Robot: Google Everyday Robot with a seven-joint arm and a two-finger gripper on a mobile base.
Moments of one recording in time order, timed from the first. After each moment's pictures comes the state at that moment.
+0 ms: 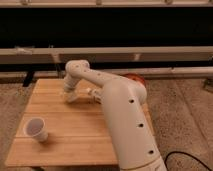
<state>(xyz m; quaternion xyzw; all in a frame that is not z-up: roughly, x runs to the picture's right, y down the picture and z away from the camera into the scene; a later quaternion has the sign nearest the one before) -0.287 0.049 0.919 -0.32 -0.30 -0.08 0.90</state>
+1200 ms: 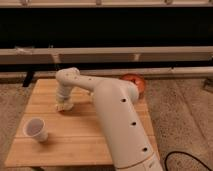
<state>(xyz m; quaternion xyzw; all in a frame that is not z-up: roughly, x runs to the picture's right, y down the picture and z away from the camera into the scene) -0.294 0.111 0.909 -0.36 -0.29 -0.16 0.87</state>
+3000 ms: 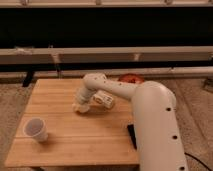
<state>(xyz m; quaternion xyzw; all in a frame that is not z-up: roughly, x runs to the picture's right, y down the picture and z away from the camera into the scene) -0.186 0.102 0.904 -0.31 -0.32 -0.04 0.89</state>
